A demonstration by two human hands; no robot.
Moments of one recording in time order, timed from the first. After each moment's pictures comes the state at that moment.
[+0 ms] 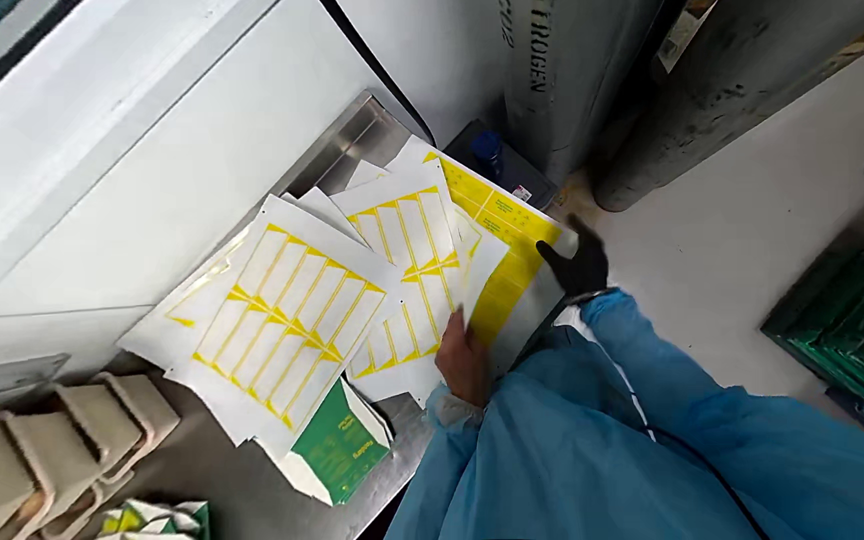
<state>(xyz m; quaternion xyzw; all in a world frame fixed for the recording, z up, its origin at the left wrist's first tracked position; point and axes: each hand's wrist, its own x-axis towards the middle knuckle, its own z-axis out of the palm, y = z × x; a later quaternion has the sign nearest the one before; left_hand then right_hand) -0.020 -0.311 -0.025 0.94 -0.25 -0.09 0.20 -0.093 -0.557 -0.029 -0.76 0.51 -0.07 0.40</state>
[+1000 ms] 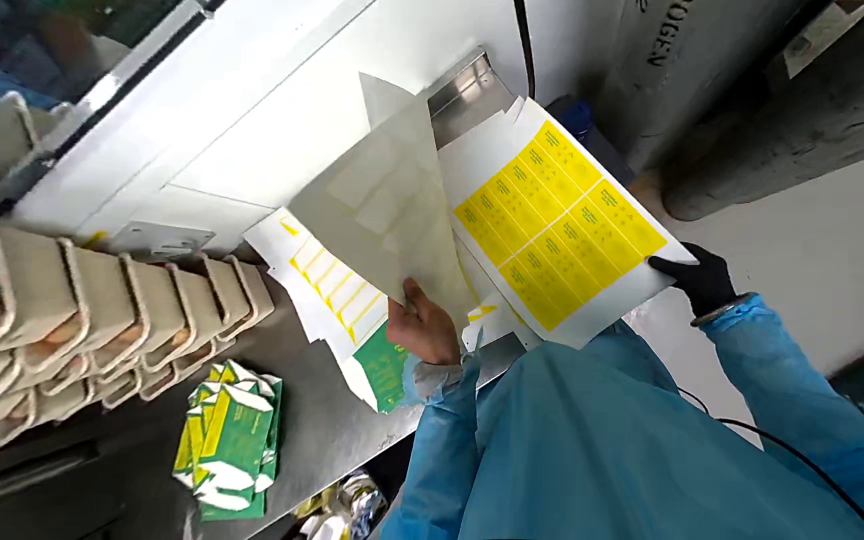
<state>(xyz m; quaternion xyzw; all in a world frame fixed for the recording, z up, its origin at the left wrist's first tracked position) 0.045 -0.244 0.058 0.90 0.03 0.19 0.40 -0.163 -0.576 -0.029 -0.64 0.52 -0.06 0.57</state>
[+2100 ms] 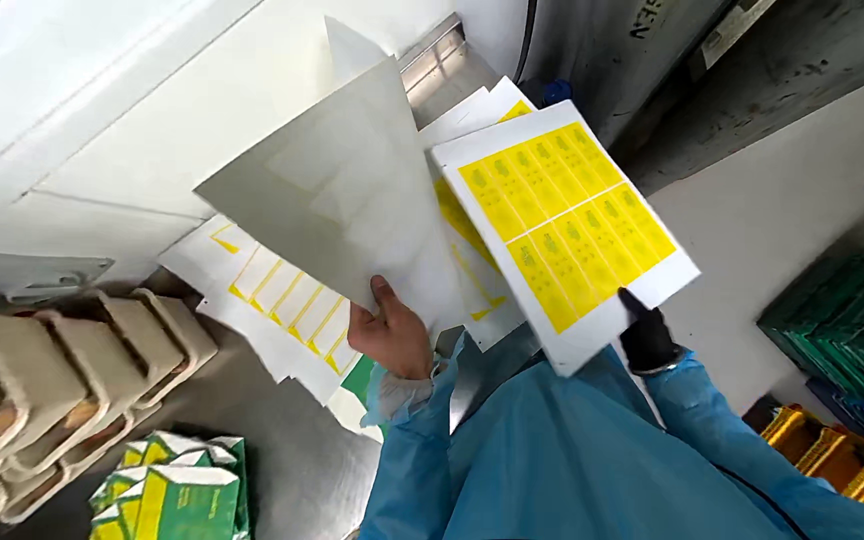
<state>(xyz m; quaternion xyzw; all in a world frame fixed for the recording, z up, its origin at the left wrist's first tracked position) 0.108 -0.176 0.052 0.84 -0.04 0.12 0.52 -0.167 -0.371 -0.021 -0.44 0.57 -0.19 0.67</state>
